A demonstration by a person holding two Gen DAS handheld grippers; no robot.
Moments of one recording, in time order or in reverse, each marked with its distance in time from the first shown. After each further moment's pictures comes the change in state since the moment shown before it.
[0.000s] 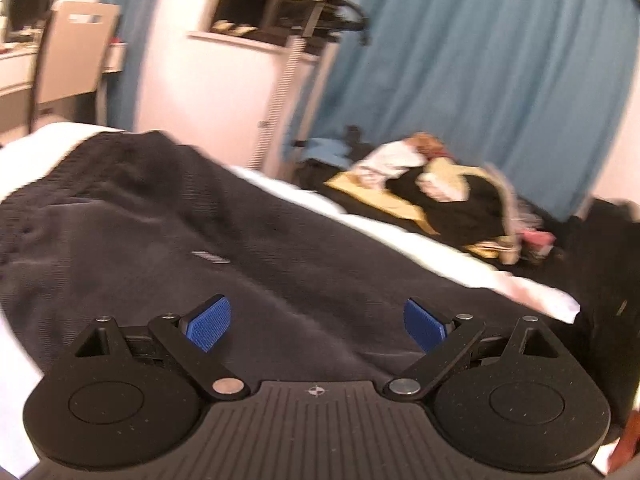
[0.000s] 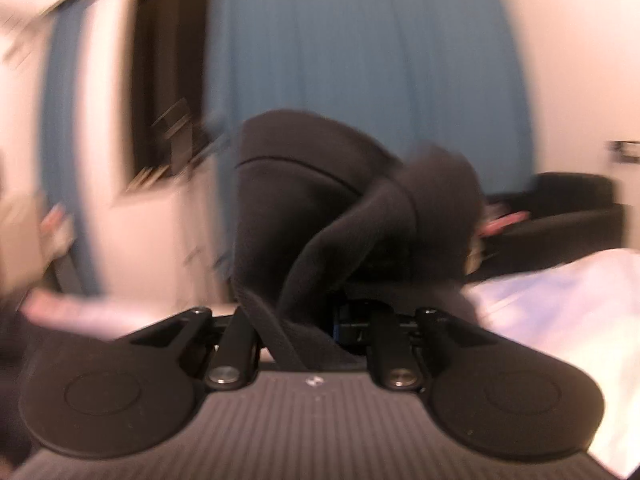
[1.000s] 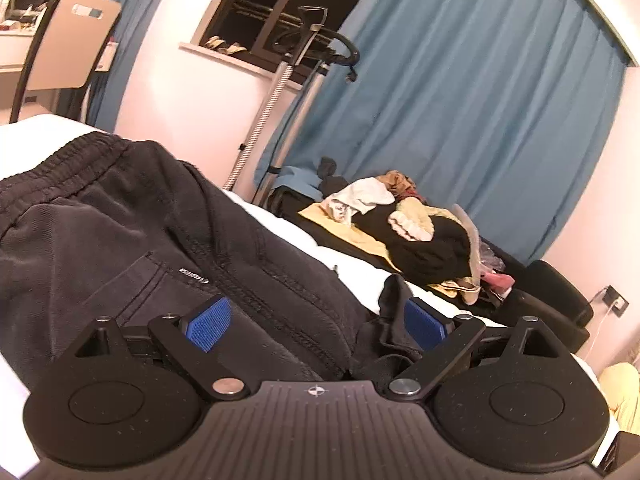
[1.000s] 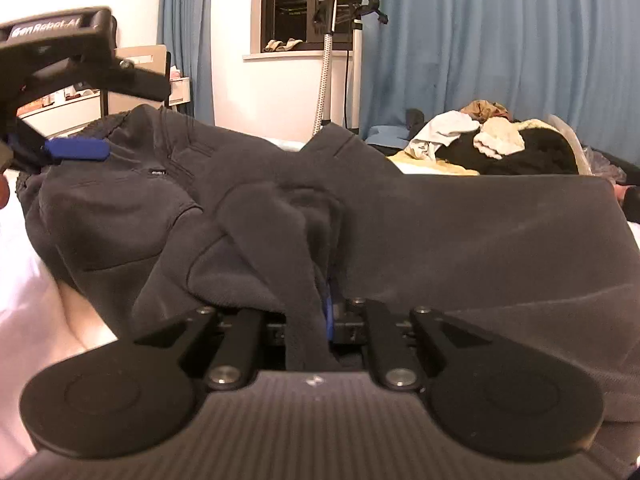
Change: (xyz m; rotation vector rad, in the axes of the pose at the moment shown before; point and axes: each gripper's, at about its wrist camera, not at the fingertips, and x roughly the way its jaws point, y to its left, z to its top) left arm -0.006 0.014 0.001 -0.079 -0.097 -0.161; right arm -0.008 0.086 -0.062 -0.202 0.296 0.288
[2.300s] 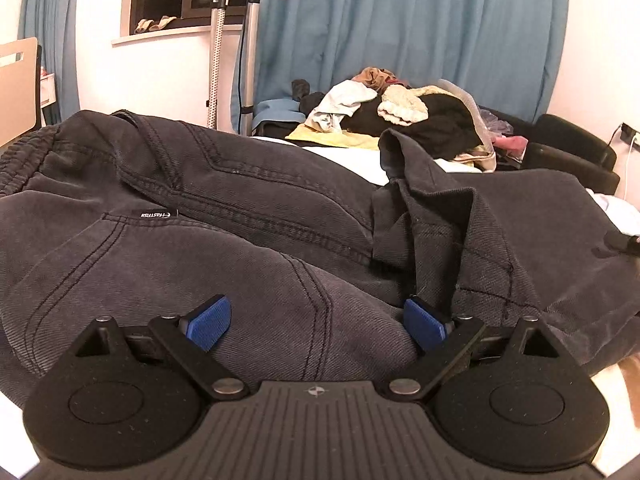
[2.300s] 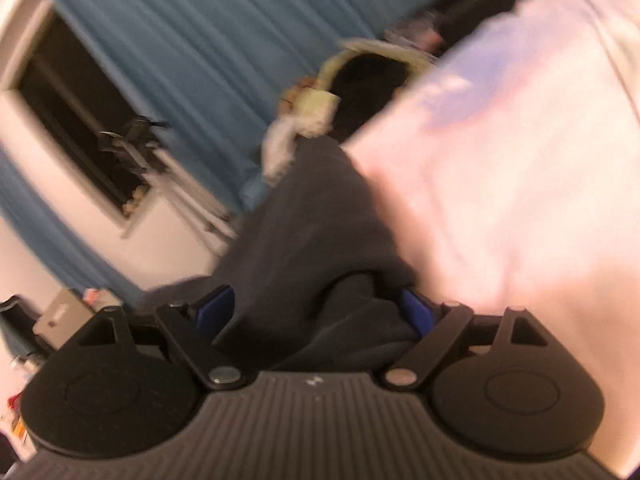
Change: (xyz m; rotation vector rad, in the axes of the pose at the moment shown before) left arm 0.036 -0.027 -0.049 0.354 0.225 0.072; right arm -0.062 -0.163 -0.038 0.890 -0.205 -0.087
